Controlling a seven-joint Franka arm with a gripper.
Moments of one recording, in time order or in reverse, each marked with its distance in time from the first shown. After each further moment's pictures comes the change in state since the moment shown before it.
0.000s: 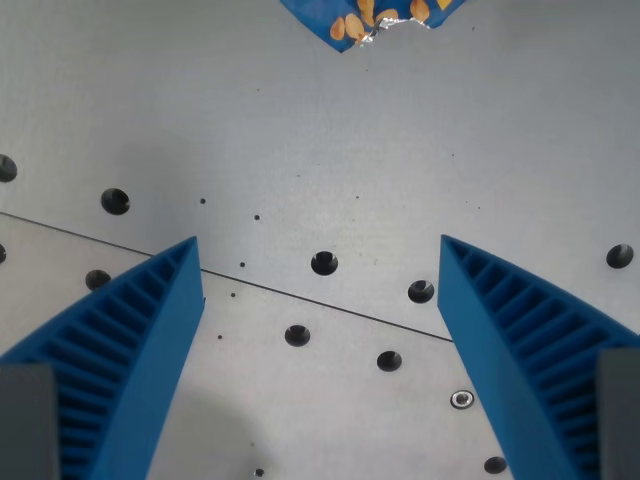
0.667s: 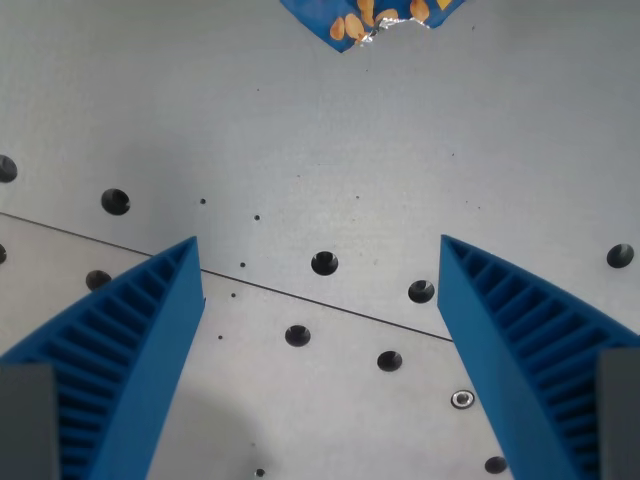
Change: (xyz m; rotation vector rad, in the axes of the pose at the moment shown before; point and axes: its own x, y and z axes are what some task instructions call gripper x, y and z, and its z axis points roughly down) arm 0.000 0.000 0.000 0.000 0.000 0.003
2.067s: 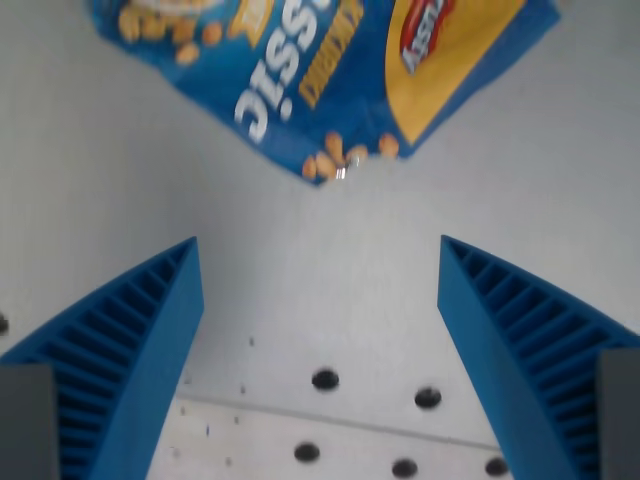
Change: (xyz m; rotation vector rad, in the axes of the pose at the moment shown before) arm 0.066 0.017 0.038 -0.011 0.021 0.114
